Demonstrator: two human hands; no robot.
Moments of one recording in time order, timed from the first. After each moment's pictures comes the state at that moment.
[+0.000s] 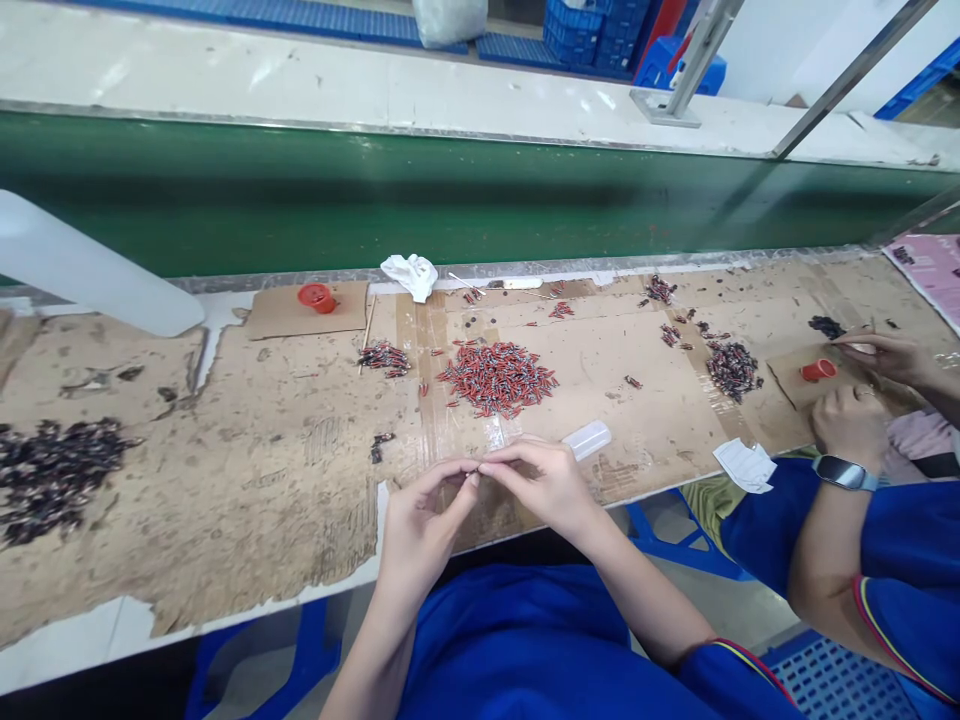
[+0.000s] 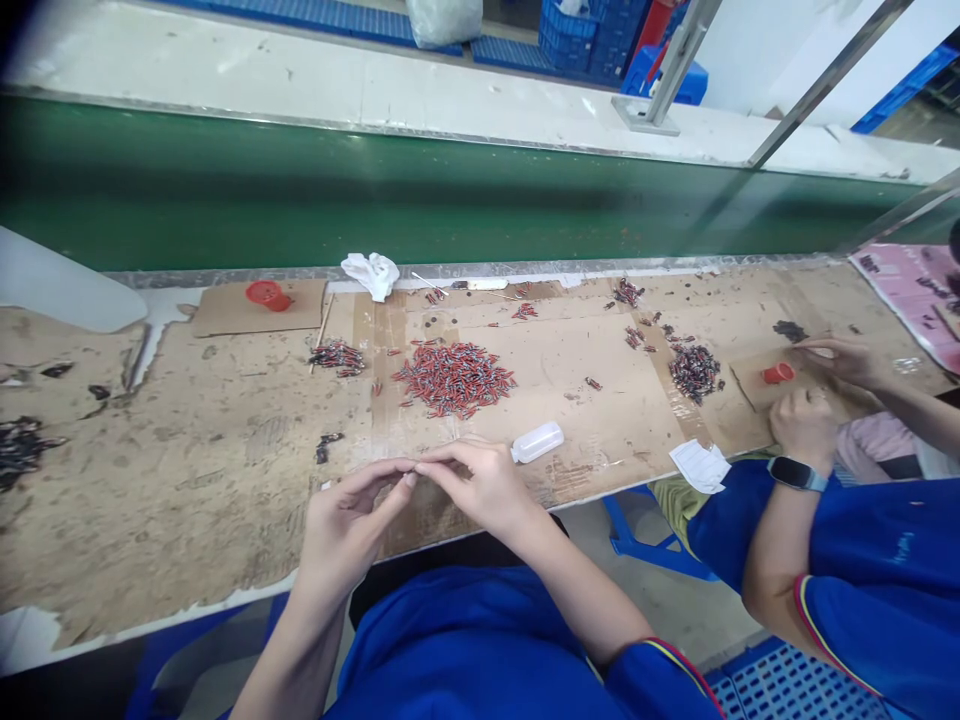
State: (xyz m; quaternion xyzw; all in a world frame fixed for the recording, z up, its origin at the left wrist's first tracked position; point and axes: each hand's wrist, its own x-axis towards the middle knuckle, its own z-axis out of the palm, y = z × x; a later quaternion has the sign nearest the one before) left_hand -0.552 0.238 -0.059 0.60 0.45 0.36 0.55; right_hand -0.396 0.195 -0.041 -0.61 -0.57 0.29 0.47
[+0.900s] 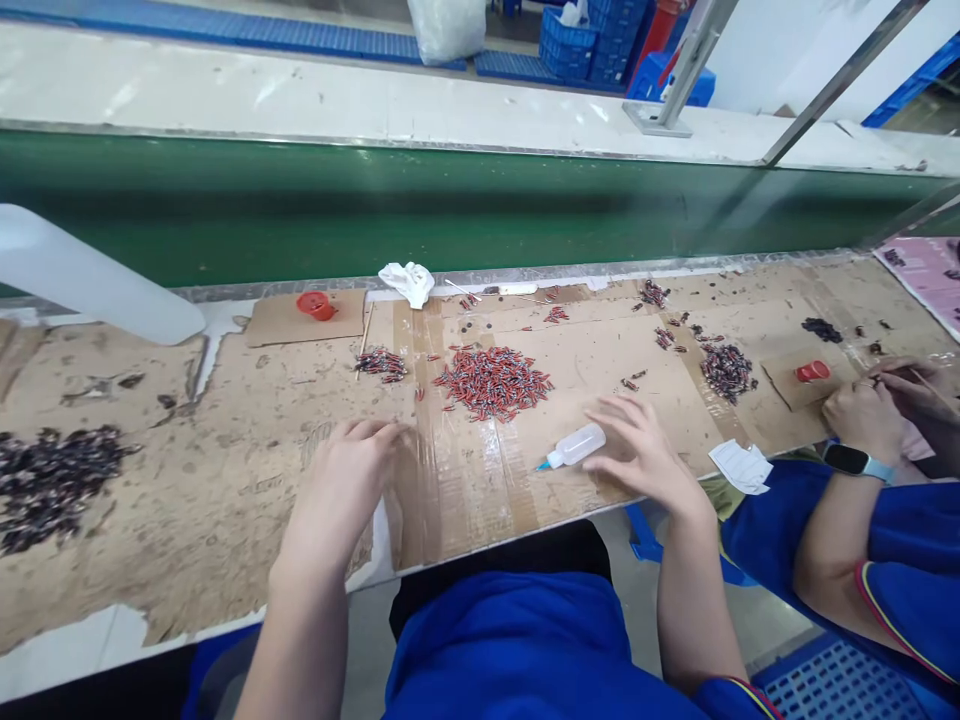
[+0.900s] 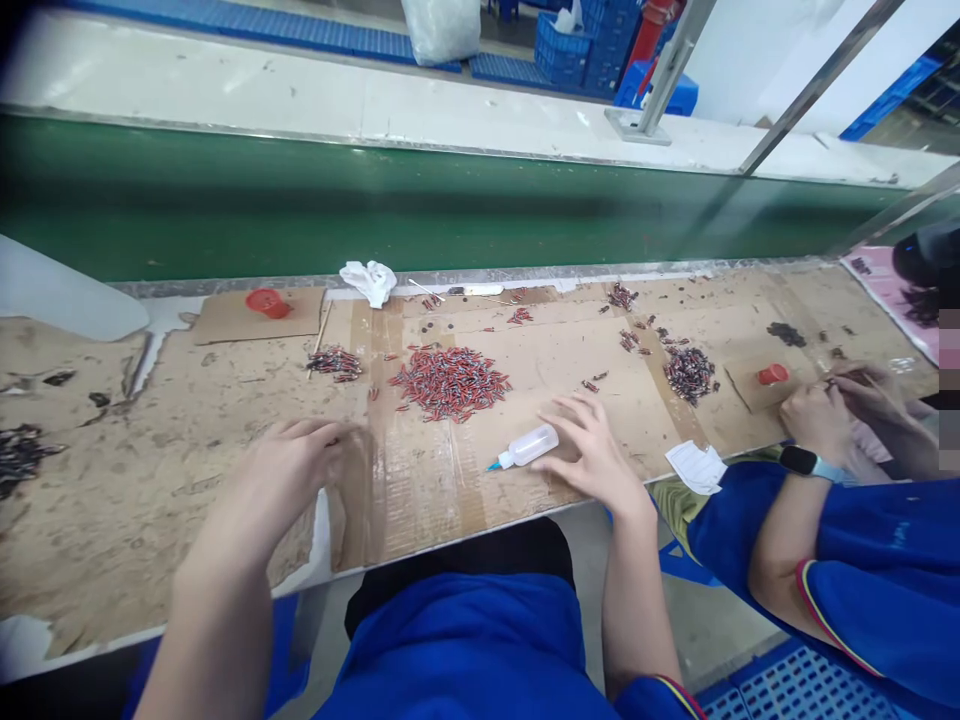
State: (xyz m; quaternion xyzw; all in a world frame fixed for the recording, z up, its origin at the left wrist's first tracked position) left_hand -0.596 0.315 -0.051 0.89 0.43 0.09 0.13; right_hand -0.270 0.144 -0.048 -0.71 -0.66 0.09 0.23
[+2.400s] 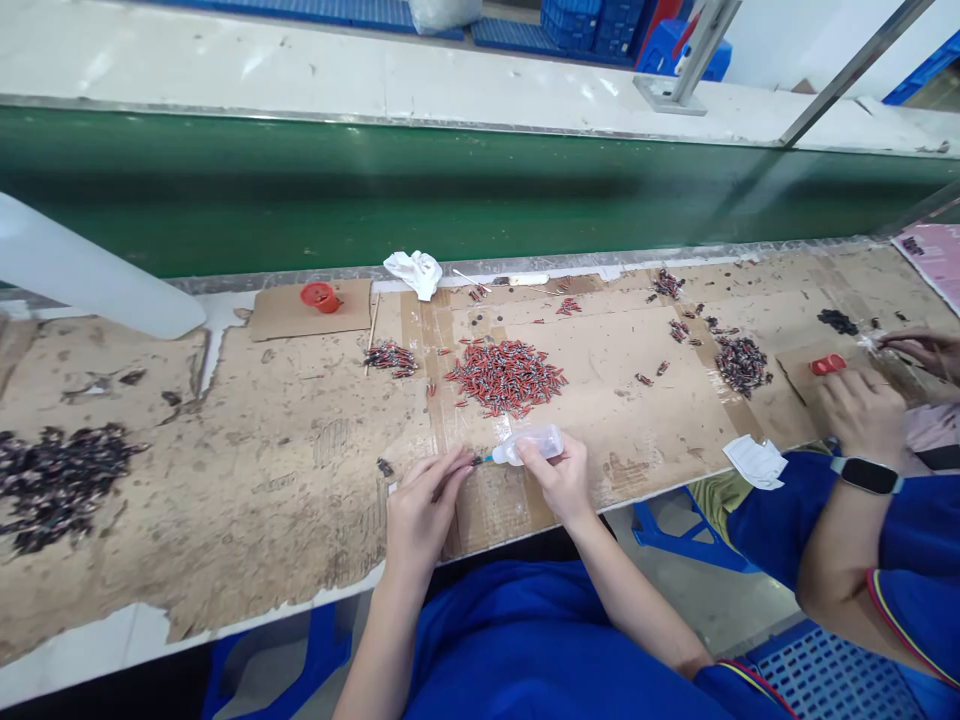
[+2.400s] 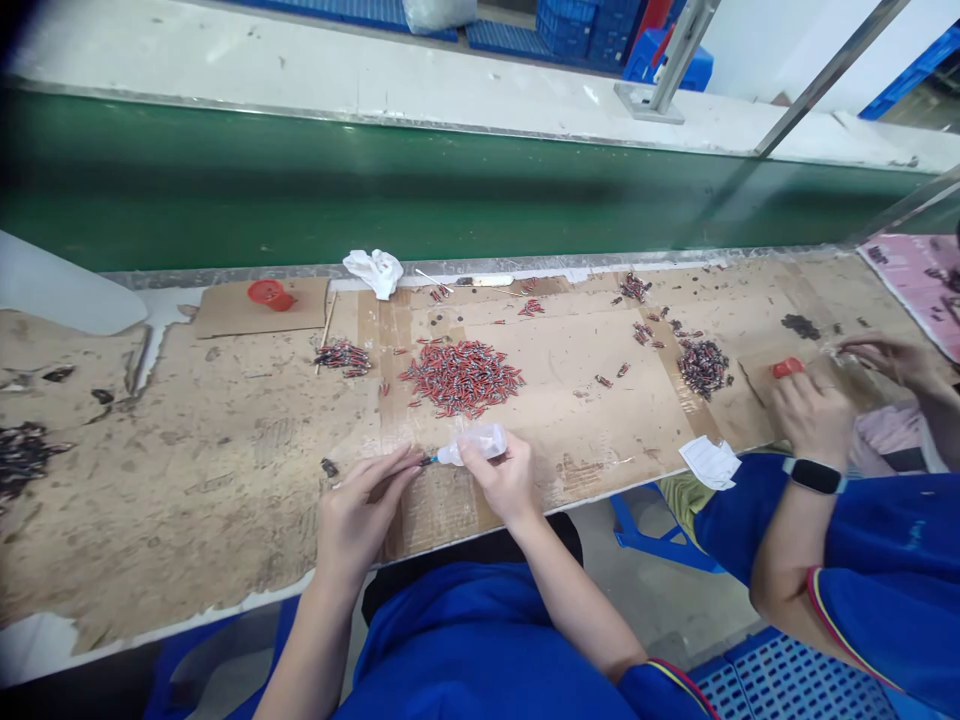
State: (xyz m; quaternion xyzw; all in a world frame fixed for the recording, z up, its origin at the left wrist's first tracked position) left_hand -0.572 0.257 -0.100 0.77 0.41 0.36 0.33; right_hand -0.405 0.198 -0.070 -0.67 -0.26 0.36 0.59
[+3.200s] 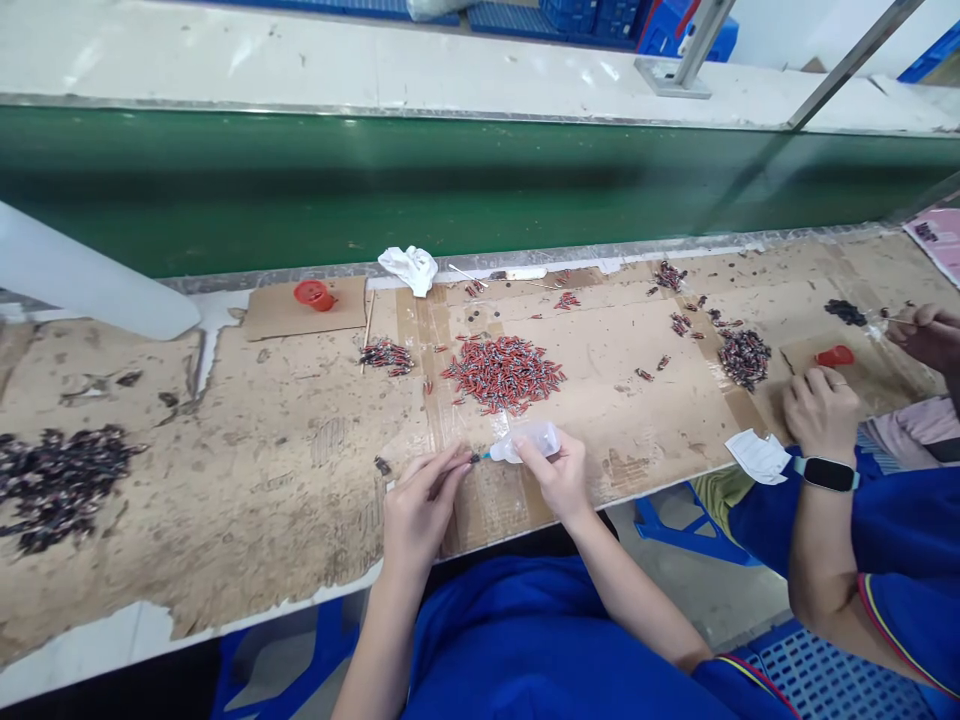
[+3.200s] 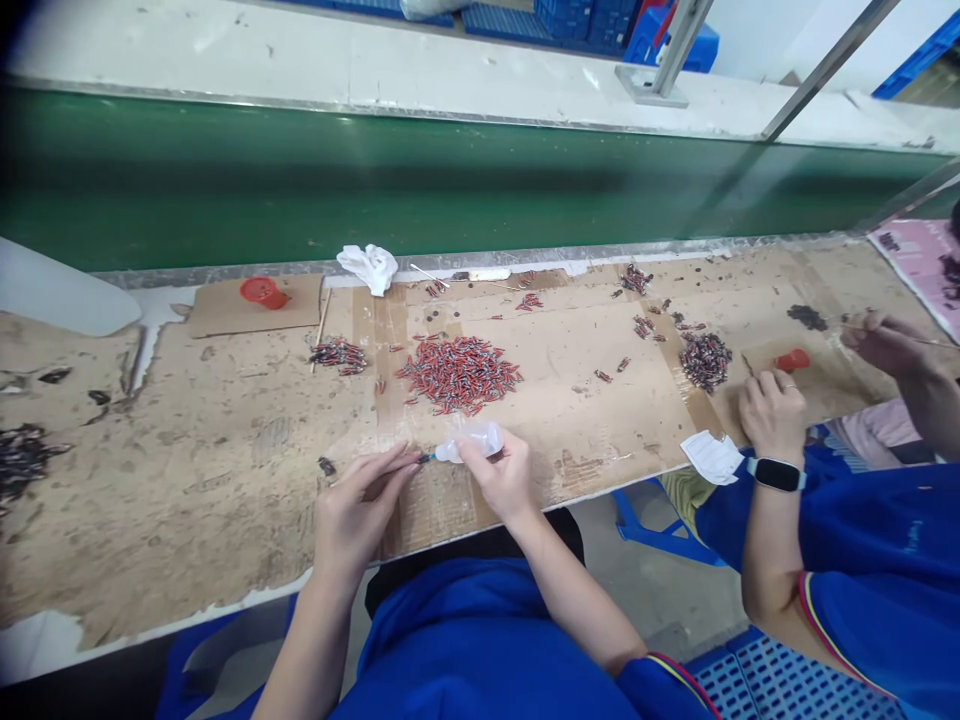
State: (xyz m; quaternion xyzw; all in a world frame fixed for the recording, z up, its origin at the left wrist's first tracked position) left_hand -0.572 0.256 -0.098 0.76 0.42 0.36 0.34; right_hand -0.407 0.198 -0.074 -0.66 -0.26 0.36 0.60
